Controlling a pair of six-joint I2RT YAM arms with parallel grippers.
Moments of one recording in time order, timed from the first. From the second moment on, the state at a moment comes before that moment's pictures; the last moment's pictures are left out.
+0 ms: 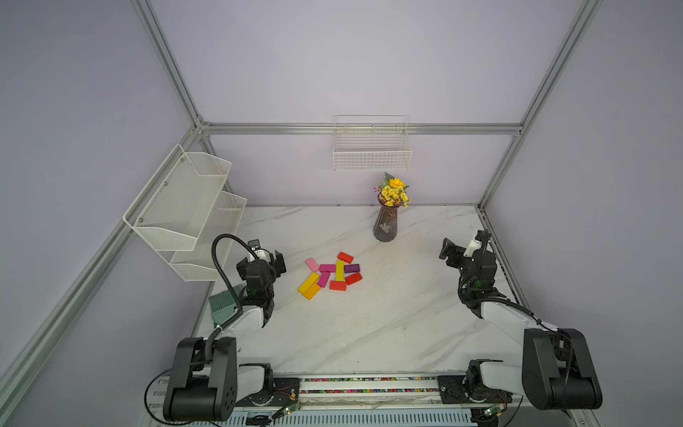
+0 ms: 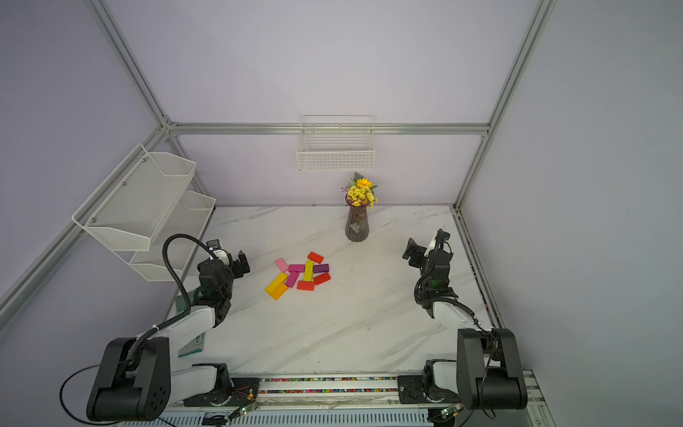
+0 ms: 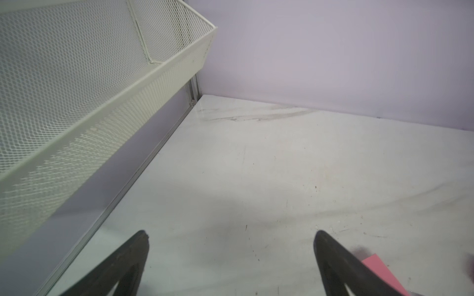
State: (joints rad) left arm 0.00 1.20 0.48 0.42 -0.34 -0.09; right arm -0.02 1.24 0.56 0.45 0.08 0.37
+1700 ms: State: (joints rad) left arm -0.22 1.36 0.98 -0.65 0.02 -0.69; right arm 0.66 1.99 1.38 -0.61 -0.02 0.48
